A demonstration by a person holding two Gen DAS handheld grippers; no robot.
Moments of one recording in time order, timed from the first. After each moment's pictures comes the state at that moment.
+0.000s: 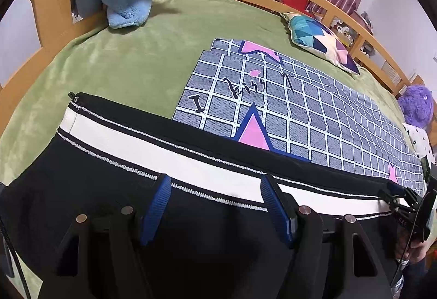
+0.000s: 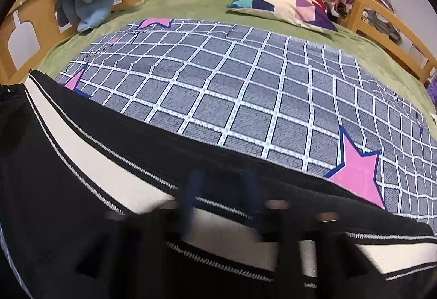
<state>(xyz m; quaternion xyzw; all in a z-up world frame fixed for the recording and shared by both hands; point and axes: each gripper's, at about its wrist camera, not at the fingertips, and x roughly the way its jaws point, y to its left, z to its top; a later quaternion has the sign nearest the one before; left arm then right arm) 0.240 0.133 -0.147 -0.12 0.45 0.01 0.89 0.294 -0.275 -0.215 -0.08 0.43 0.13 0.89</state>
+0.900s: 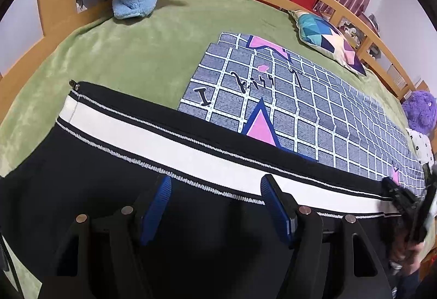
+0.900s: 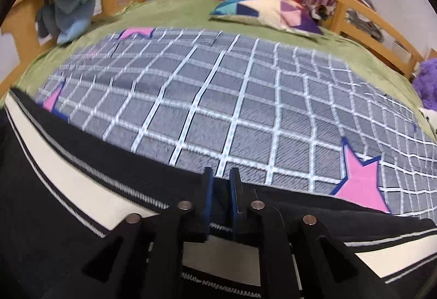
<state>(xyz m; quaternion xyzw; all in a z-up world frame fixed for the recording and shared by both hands) 0.245 0.135 -0.156 -0.13 0.46 0.03 0.88 0.315 -0.261 -0.216 -0.06 0.41 0.07 0.90</state>
